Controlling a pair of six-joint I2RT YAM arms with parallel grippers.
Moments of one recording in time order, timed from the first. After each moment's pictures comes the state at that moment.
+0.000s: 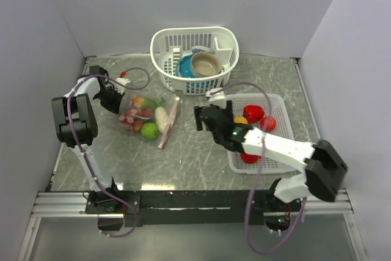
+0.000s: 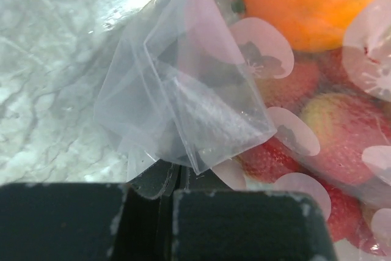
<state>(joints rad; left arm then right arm) 0.18 2.01 1.48 -0.79 0.31 0.76 0.91 1.38 0.89 -0.14 0.68 0.37</state>
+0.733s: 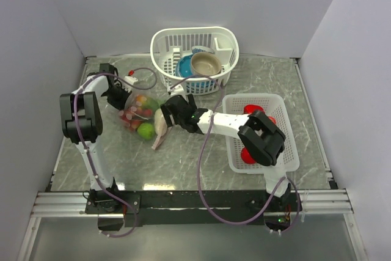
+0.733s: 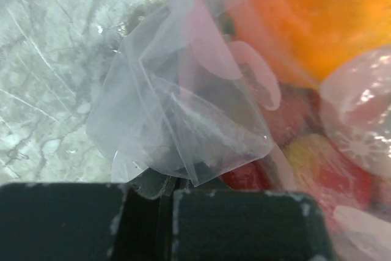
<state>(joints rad) 0.10 2.07 1.53 -0.76 0.25 0.73 0.92 2.00 1.37 -0.09 0.46 0.30</state>
